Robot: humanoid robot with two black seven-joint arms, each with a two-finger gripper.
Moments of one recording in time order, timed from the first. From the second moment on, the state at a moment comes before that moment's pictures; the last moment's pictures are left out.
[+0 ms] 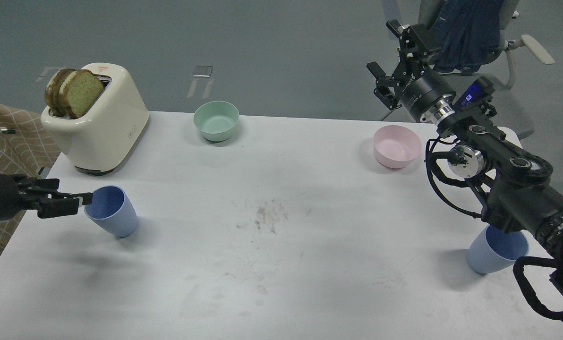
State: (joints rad) left arm -0.61 1.27 -0.34 -1.31 1.67 -0.21 -0.49; right arm 0.97 -0.14 0.61 0.51 -0.45 0.38 0.49
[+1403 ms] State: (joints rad) left arm -0.73 1.21 -0.36 -1.33 1.71 -0.17 -0.49; right arm 1.02 -0.14 0.61 0.51 -0.46 0.38 0.49
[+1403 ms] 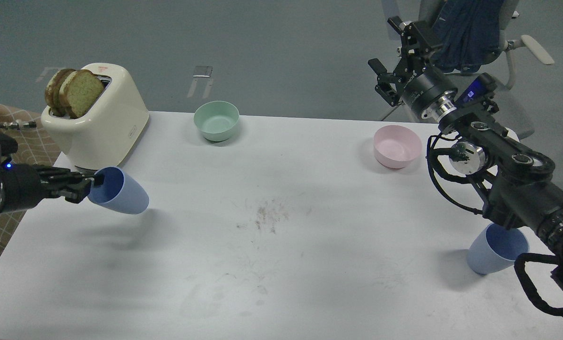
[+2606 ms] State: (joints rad) left arm -1.17 0.39 -0.13 -1.18 2.18 -0.46 -0.49; right arm 1.22 -0.15 0.59 0.52 -0.45 0.38 0.49
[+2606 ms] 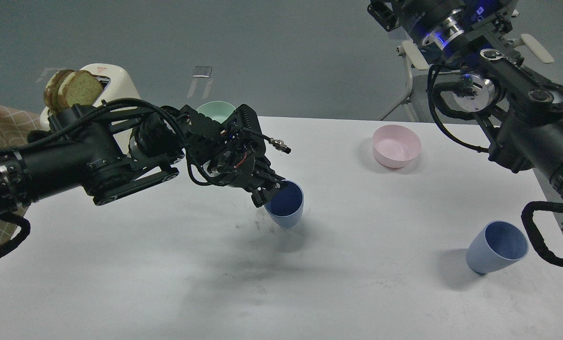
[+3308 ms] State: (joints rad) left arm -1.19 0.32 -0.12 -1.15 2.17 -0.49 -0.49; right arm 1.20 -0.16 0.59 0.52 -0.45 0.38 0.49
